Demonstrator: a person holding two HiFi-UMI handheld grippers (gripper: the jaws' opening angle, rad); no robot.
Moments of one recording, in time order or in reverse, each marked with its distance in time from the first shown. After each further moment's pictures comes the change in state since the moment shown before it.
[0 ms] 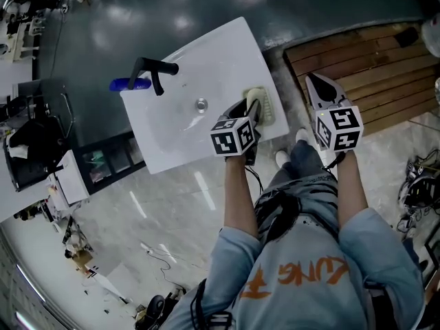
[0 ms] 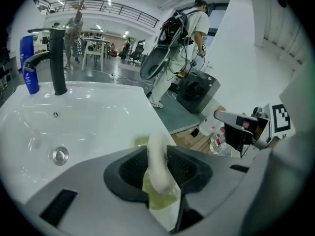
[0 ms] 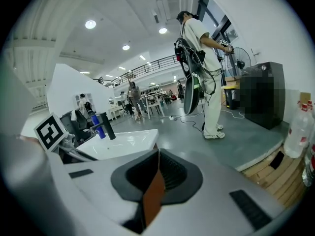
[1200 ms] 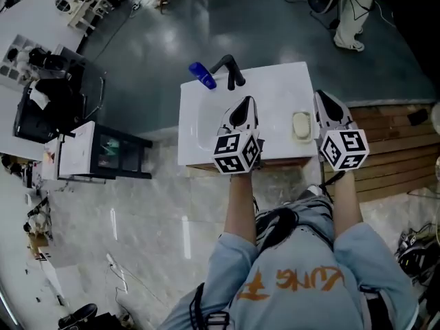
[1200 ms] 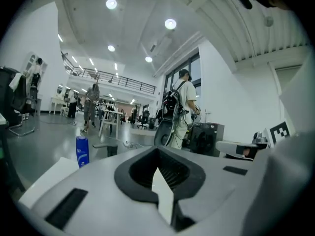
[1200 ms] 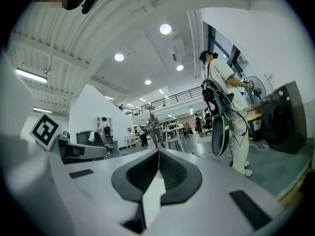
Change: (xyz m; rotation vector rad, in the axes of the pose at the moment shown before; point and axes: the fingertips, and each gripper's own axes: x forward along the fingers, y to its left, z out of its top) left arm -0.260 0.040 0.106 0.145 -0.748 0.166; right arm -0.061 0.182 0.121 -0.093 -0.429 0.180
